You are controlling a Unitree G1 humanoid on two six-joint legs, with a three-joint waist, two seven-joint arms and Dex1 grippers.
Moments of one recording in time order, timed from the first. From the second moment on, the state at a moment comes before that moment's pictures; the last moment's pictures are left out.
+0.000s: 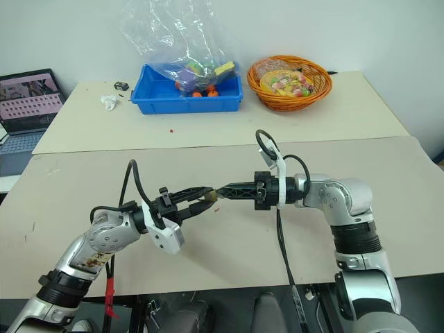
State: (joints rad) left arm -0.27 0.60 -0.21 -0.12 0.36 -0.67 -0.50; right arm -0.69 -0.49 0.01 -0.01 0.85 1.26 0.95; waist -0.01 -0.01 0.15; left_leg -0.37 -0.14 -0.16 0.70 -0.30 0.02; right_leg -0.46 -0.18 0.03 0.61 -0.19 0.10
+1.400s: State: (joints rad) left arm -0.25 0.59 -0.19 -0.15 0.37 -0.64 -0.50; right arm -0.69 -0.41 -0.13 0.11 1.45 1.51 0.26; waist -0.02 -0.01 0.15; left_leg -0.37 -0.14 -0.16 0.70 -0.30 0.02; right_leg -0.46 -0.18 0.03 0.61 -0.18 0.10
